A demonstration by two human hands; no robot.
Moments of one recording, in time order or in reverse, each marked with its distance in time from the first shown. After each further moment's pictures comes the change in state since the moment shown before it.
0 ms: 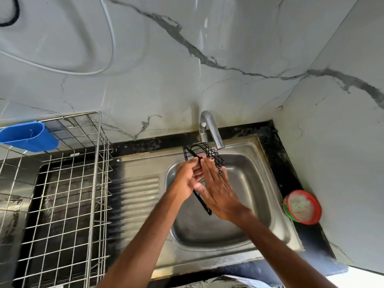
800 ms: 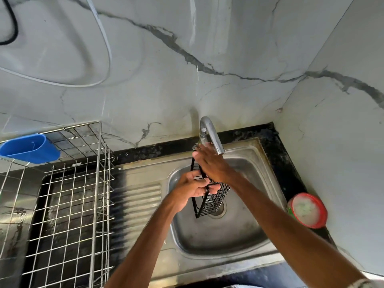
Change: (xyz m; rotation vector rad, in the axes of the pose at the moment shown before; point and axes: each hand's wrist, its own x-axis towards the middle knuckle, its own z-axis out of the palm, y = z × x) left_hand -0.024 0.010 -0.017 0.533 -0.316 0.052; right_hand 0.093 0.019 -0.042 0.178 -0.205 0.121
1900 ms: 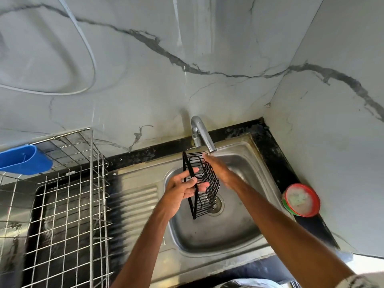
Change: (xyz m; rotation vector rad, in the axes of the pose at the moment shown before) left_hand -0.010 -0.016 -0.007 -0.053 0.087 0.053; right_hand -0.015 0.028 0.012 0.797 0.079 0.200
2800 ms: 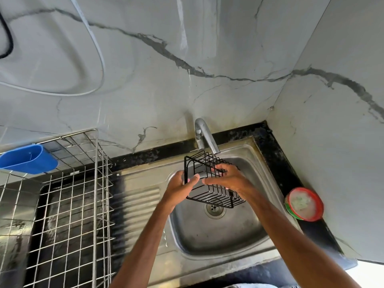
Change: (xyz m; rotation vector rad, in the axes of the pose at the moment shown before) left_hand 0.015 0.008 -0.006 0.402 0.240 0.018; right_hand -0.031 0.014 -0.012 -0.201 0.169 0.118
